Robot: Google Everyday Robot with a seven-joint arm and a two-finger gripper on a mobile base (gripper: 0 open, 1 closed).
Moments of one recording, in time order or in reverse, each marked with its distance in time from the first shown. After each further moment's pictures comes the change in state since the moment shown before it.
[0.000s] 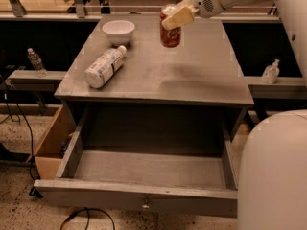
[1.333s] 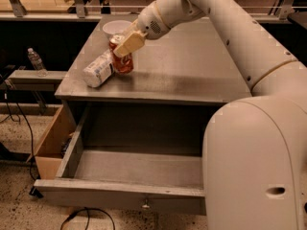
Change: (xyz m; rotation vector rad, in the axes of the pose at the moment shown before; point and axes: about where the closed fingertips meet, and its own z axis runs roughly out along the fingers) arm -0.023 0.114 0.123 -0.370 0.020 -0.125
